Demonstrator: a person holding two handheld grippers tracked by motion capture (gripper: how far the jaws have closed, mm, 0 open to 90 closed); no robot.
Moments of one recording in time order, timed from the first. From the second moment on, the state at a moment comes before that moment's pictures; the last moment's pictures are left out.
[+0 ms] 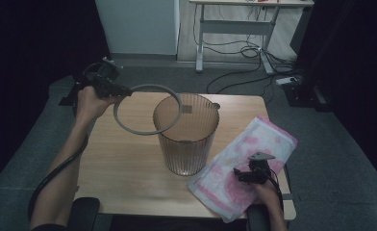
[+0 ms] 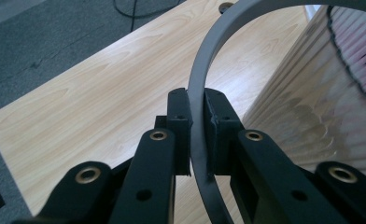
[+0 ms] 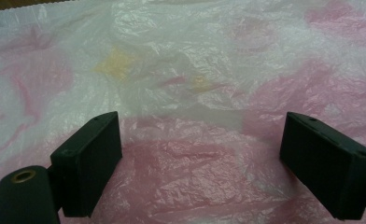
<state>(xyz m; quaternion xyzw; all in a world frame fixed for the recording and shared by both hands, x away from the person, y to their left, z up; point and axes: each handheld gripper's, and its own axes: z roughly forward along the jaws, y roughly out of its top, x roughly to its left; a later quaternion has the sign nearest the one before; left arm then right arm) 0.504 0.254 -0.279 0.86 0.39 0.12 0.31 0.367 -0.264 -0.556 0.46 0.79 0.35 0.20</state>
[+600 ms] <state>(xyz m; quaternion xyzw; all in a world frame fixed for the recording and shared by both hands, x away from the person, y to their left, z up) 0.487 0.307 -0.286 0.84 0.42 0.13 0.32 0.367 -0.264 -0.556 0.46 0.79 0.35 0.20</state>
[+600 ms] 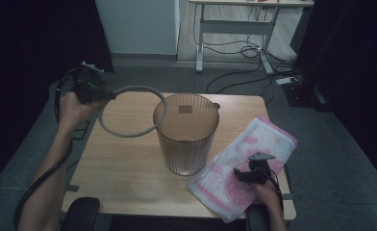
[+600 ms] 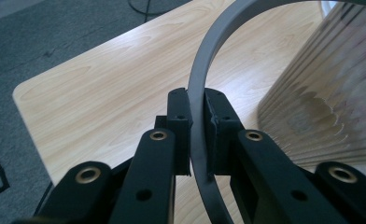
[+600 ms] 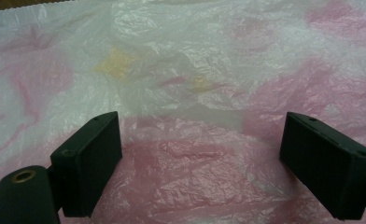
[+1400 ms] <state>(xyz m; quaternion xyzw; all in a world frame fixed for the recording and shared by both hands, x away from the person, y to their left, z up) 0.462 0.377 -0.314 0.80 0.47 0.12 0.35 0.367 -0.264 -0.556 0.46 0.79 0.35 0.20</state>
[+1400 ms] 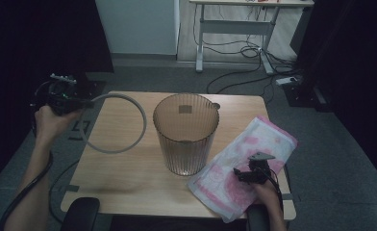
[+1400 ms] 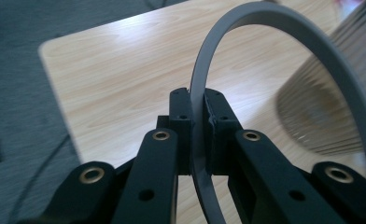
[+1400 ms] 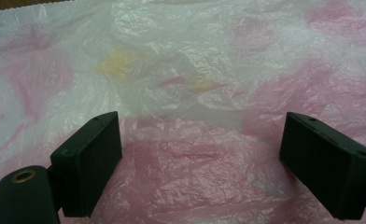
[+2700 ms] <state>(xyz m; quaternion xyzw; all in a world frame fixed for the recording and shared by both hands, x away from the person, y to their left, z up) 0.478 0.345 -0.456 0.80 0.49 0.07 0.34 0.367 -0.264 -0.556 0.46 0.79 0.35 0.20</state>
